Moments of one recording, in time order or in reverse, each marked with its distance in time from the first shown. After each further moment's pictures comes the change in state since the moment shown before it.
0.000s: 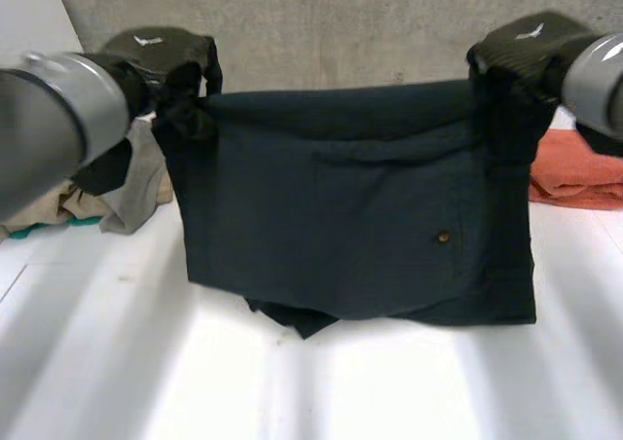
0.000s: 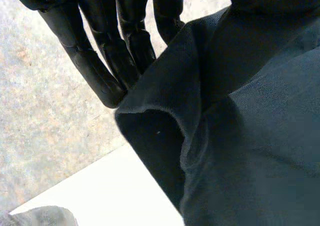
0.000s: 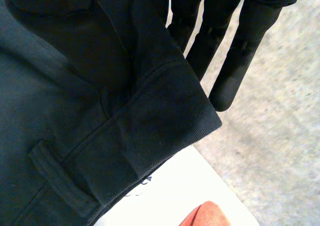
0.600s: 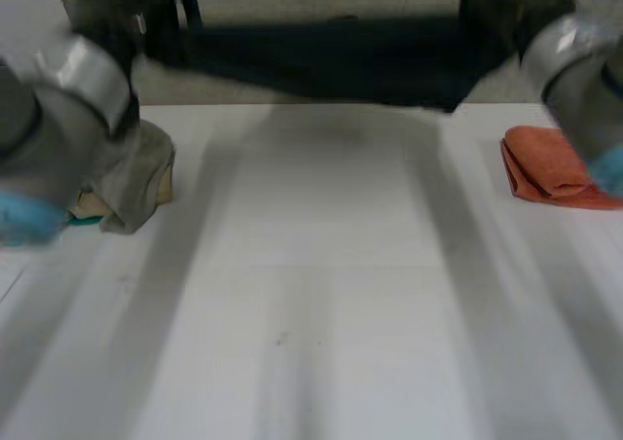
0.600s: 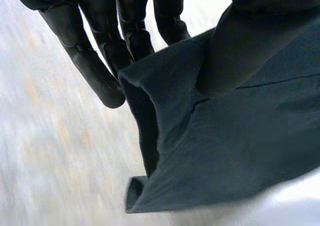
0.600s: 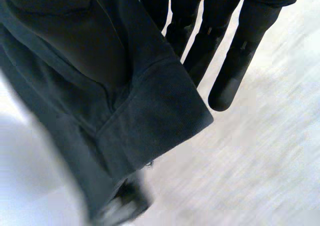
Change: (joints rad) left arm 0.076 0.068 -0.317 0.623 0.034 -0.110; right arm 0.015 0.057 0.114 -0.520 0.014 0.111; left_hand 0.000 0.002 0.003 0.001 0.016; right_hand 0.000 0.001 0.007 0.001 0.007
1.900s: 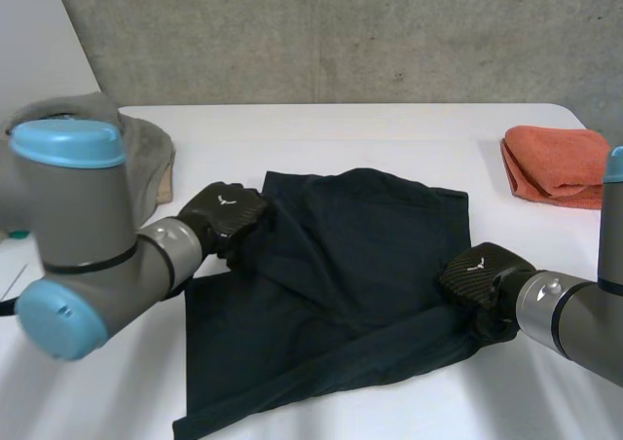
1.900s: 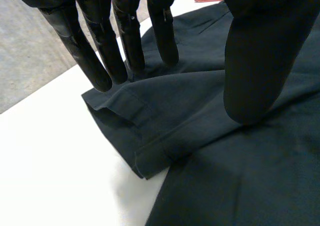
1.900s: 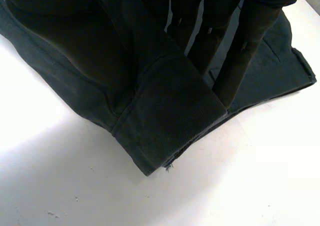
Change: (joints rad) left arm -0.047 -0.253 -0.140 -0.231 0.185 0.305; right arm -0.027 -0.182 0.759 0.265 -0.080 -0.302; left_hand -0.596 -0.636 -0.626 -0.625 -0.611; right_hand 0.000 0.000 0.000 0.000 0.001
